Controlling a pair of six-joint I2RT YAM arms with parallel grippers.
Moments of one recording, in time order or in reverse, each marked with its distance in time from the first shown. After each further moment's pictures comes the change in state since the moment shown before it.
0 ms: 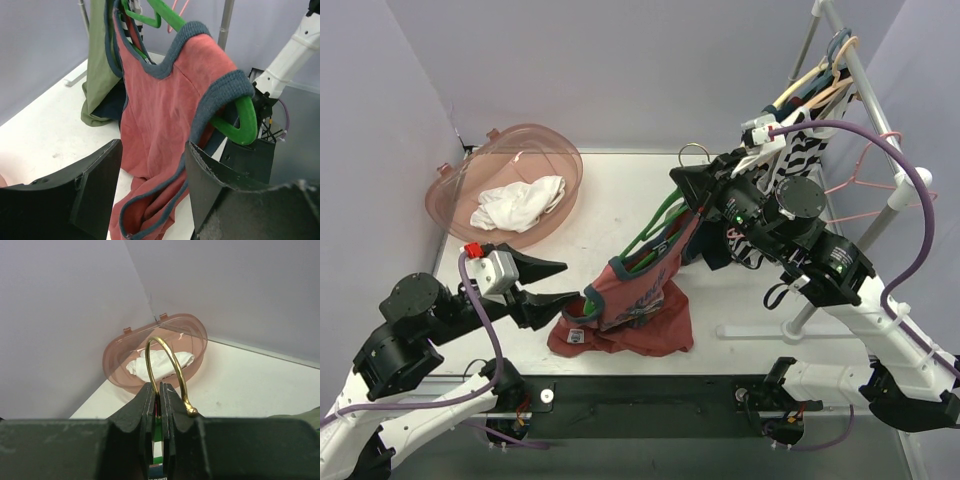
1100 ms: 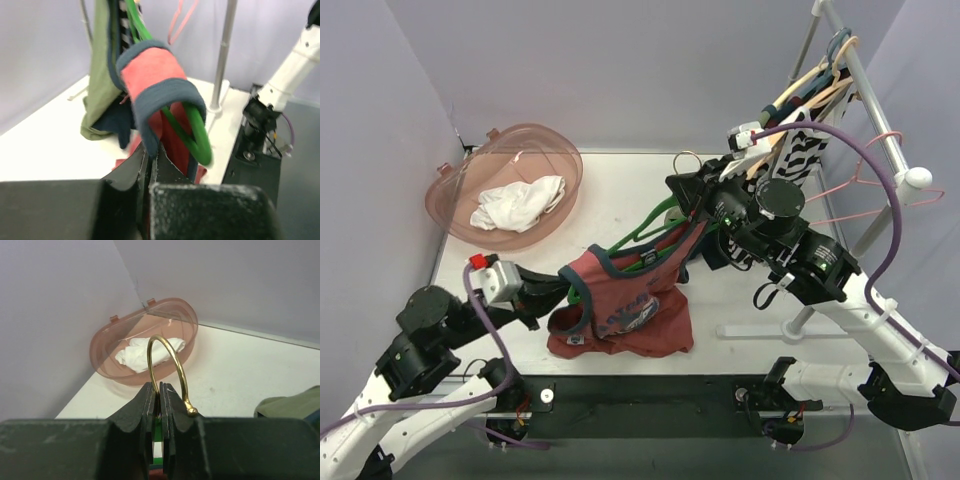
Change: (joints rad) left arm 0.000 -0.080 -0.206 0.213 0.021 -0.023; right arm -0.007 0.009 -0.054 0.004 0.020 0.032
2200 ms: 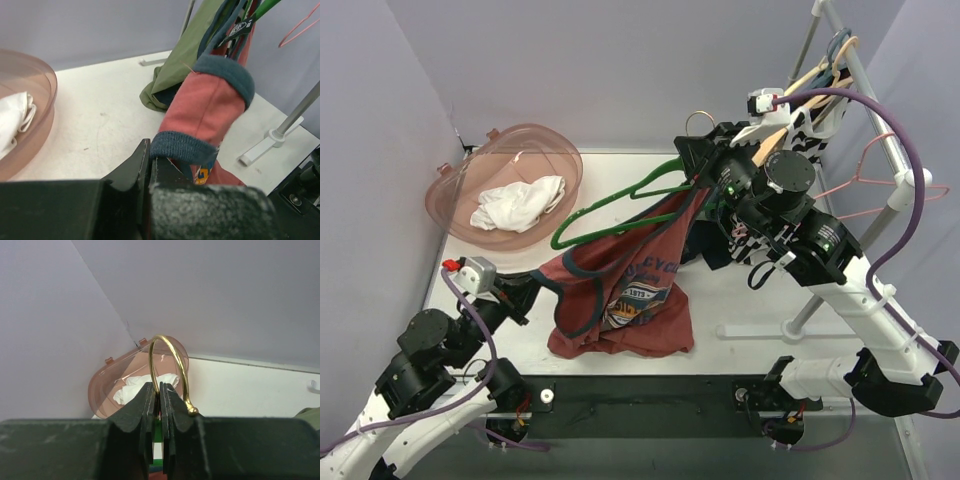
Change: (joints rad) left arm -0.001 -0.216 -0.134 -0.100 -0.492 -0.164; right arm -0.034 0.112 0.200 0.003 0.124 0.007
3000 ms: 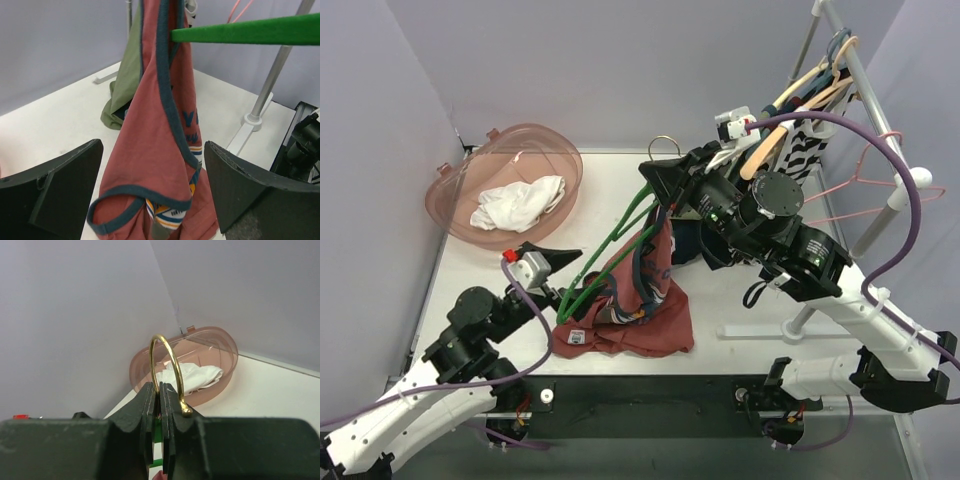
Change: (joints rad) left arm 0.000 0.179 -0.167 0.392 0.261 0.099; right arm 0.161 -0.005 -0.033 0.071 -0.080 -0.028
